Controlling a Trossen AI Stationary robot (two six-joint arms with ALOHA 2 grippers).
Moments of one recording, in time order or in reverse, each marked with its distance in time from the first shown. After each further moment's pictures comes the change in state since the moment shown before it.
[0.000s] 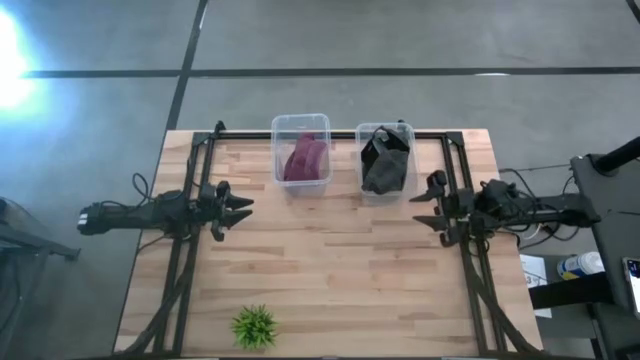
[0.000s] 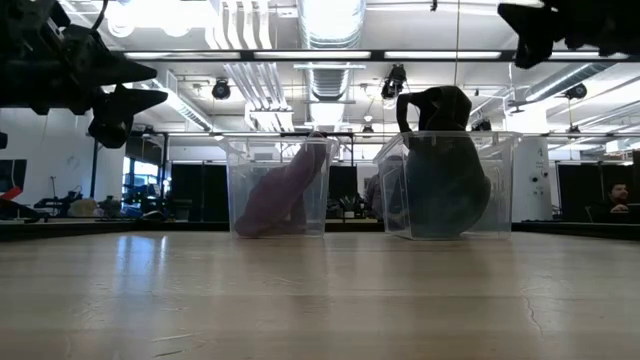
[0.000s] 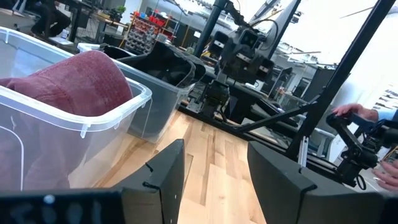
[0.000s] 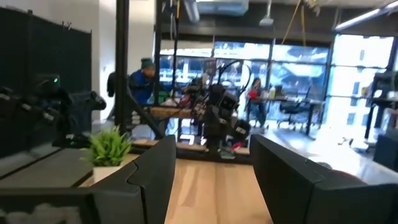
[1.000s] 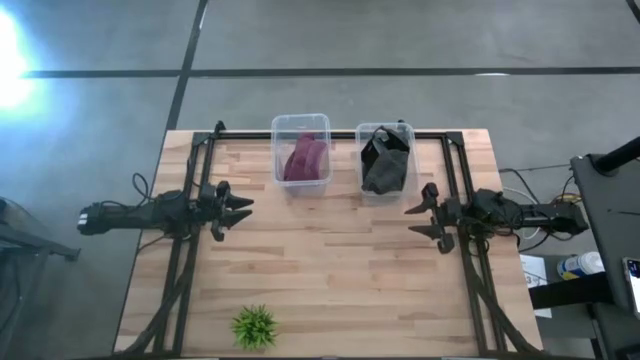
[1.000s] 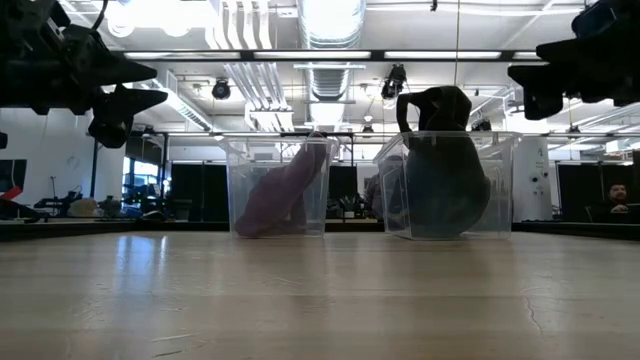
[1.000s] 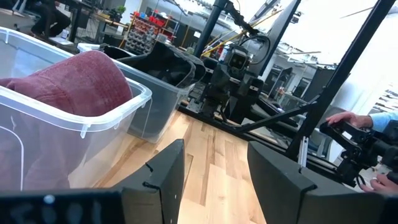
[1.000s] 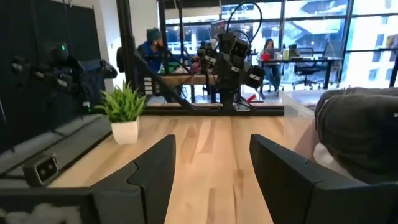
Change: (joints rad) left arm 0.000 0.000 0.000 0.001 0.000 0.000; right arm -0.015 -0.202 -0.179 -0.155 -0.041 0.106
